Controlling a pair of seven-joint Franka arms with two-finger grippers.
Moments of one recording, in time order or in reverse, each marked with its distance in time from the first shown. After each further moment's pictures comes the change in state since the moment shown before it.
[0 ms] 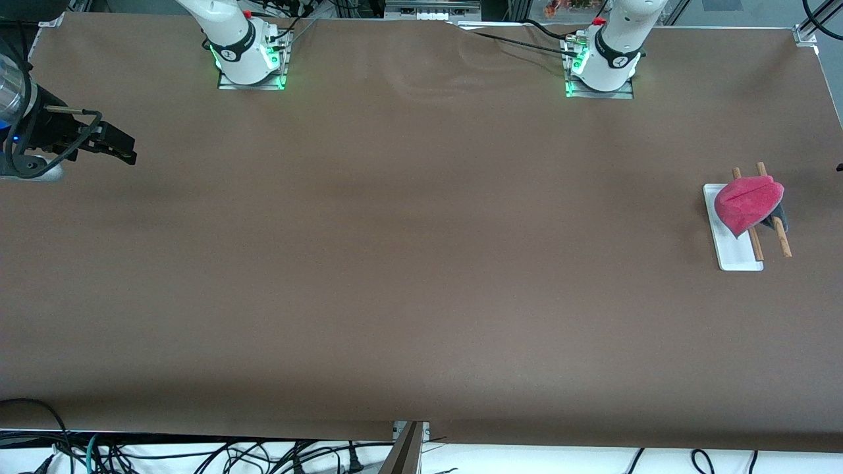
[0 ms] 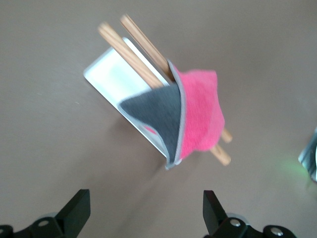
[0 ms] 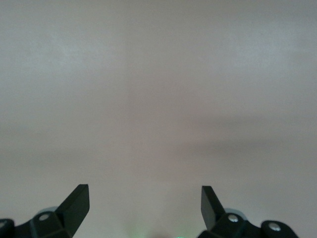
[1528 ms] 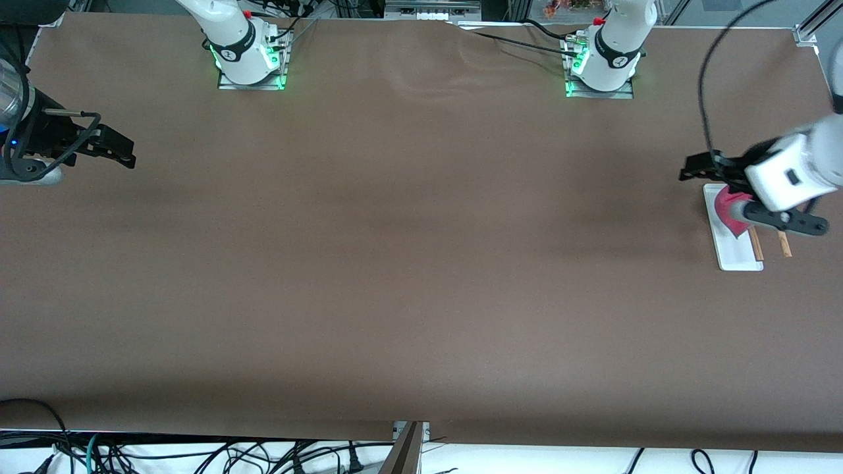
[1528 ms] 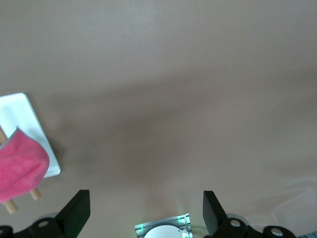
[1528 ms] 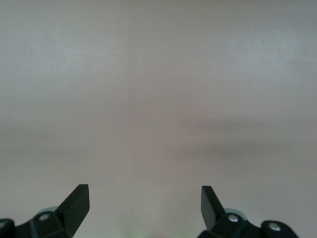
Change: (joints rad) left arm -0.667 -0.393 -0.121 -0.156 0.000 -0.181 -1.354; right arm -0.001 0.021 -0.003 0.022 0.000 0.003 -0.024
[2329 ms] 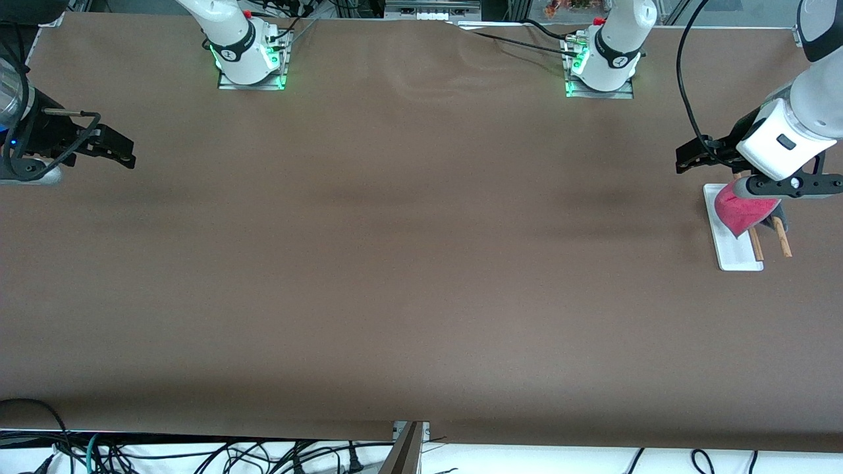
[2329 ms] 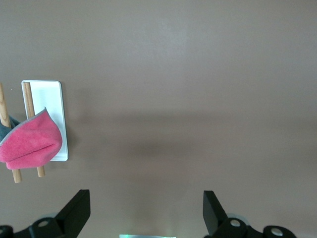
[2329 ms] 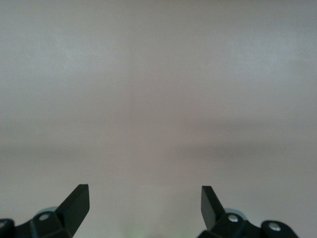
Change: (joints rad) left arm -0.274 -0.133 0.291 -0.098 -0.001 0.107 -0.215; right arm 0.000 0.000 0.000 0.002 0.000 0.001 0.000
